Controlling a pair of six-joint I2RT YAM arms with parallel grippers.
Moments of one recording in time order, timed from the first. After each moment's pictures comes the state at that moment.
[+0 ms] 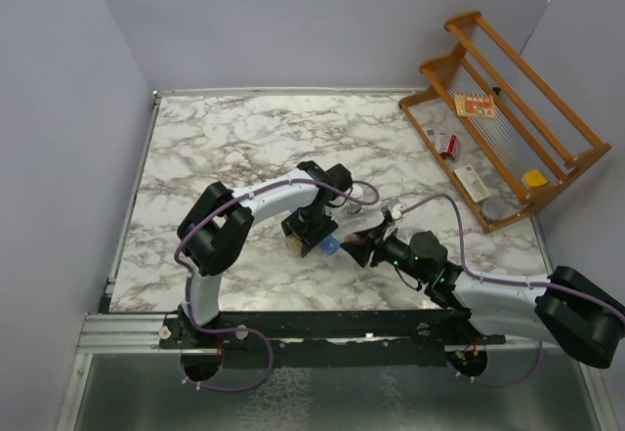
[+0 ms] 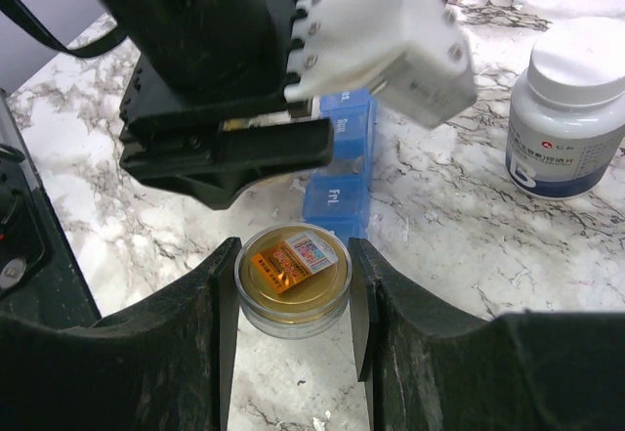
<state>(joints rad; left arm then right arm) -0.83 1.92 1.45 -1.13 0.01 -0.04 0.88 1.09 0.13 0.81 -0.02 0.33</state>
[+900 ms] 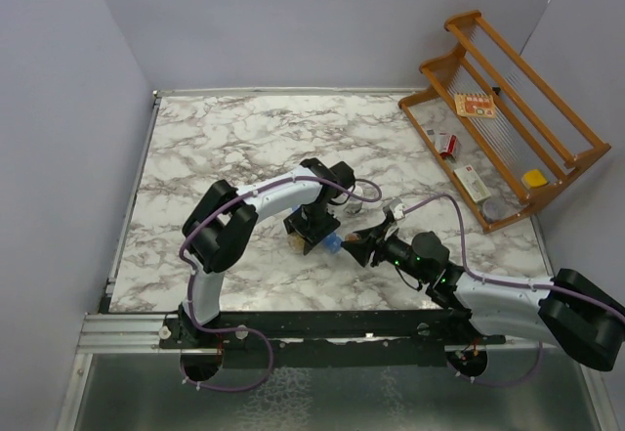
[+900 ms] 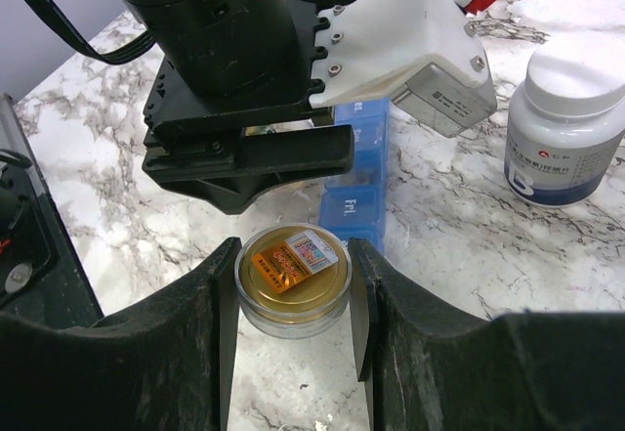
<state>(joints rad) -0.83 1.97 1.48 -1.16 0.02 -0.03 0.88 1.06 0.13 0.81 -0.02 0.33</state>
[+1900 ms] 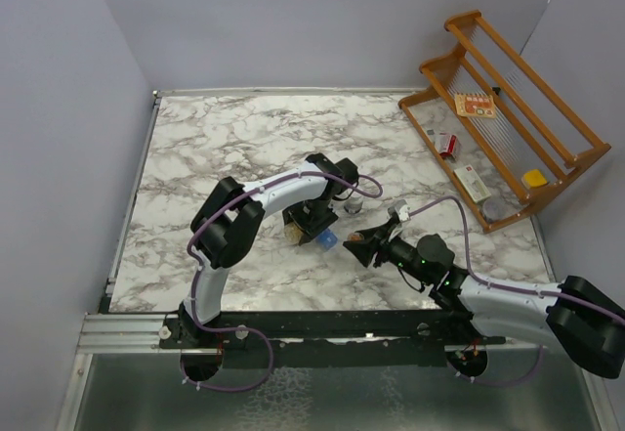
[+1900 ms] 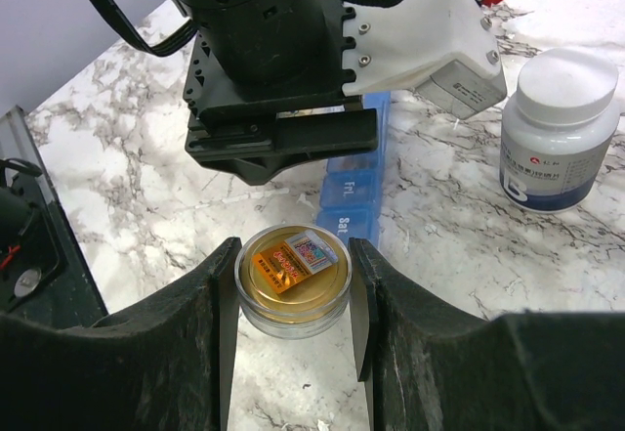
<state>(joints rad) -0.83 2.03 1.57 -1.24 -0.13 -0.03 0.88 1.00 0.11 0.81 -0.01 0.33</state>
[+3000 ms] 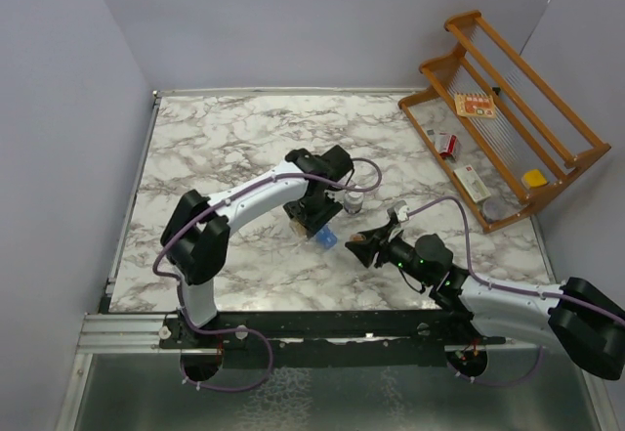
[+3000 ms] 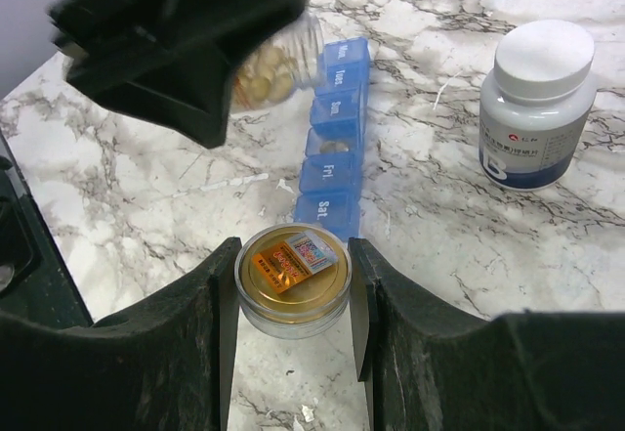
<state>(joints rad) -0.83 1.86 1.52 -1.15 -0.05 -0.03 0.88 0.99 0.11 0.75 0.02 0.32</state>
